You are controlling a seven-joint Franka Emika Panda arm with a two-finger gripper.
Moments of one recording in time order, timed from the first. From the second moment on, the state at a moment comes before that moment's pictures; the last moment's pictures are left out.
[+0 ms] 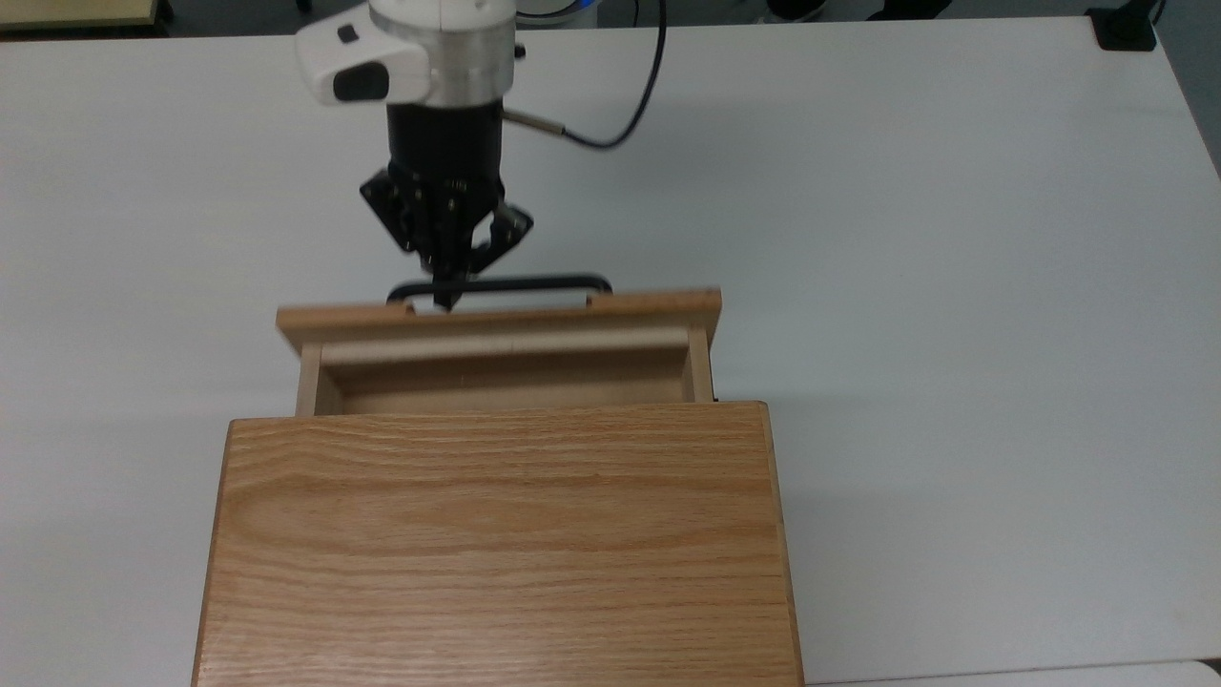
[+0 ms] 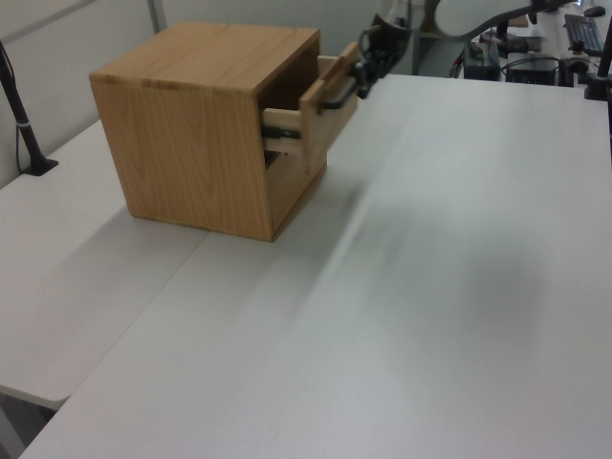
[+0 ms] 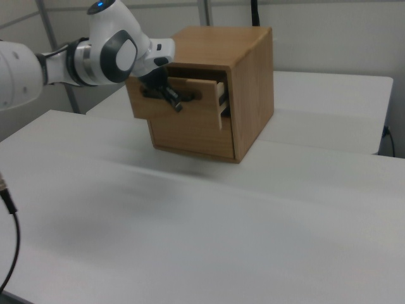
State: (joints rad) arm -0.03 0.28 0.06 -1.56 -0.18 2.30 0.50
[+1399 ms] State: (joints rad) arm -0.01 0.02 0.15 -1.52 -0.13 1.62 0.55
